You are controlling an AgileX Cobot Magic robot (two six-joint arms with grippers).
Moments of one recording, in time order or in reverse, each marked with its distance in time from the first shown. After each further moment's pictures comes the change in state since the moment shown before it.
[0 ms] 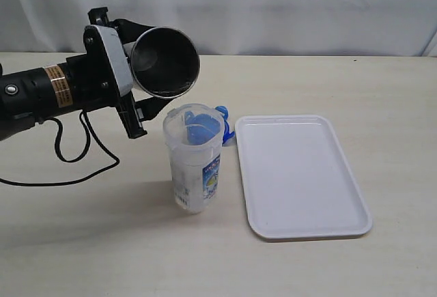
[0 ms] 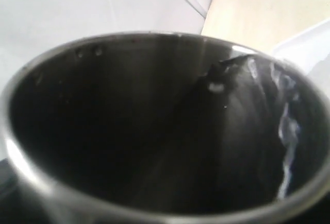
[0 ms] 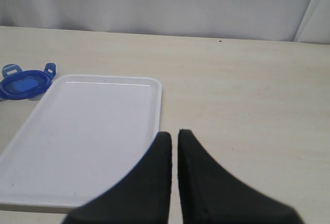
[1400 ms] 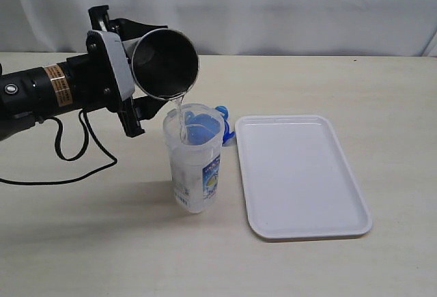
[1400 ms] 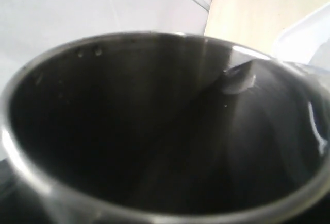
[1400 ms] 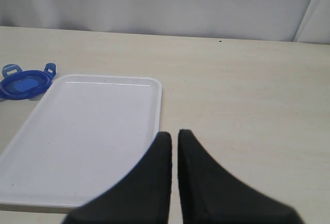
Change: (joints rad) left arm 0.000 0.000 0.000 -0.014 0.004 0.099; right arm 0.000 0.000 0.000 0.000 0.000 0.000
